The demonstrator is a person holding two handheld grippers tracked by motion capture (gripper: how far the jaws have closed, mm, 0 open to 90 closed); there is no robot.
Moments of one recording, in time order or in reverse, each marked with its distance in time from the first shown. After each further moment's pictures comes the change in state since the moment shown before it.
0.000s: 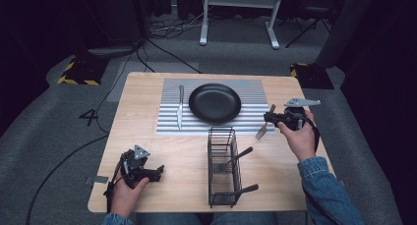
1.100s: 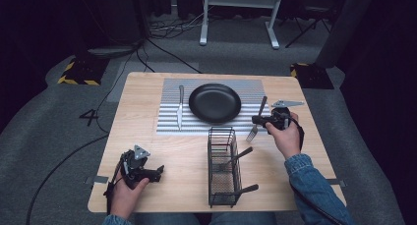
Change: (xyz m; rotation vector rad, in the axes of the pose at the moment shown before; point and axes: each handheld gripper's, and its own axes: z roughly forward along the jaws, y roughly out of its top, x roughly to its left) left arm -0.001 -0.001 0.000 -0.002 0.002 -0.001; right arm 0.001 -0.010 0.048 0.025 0.105 0.085
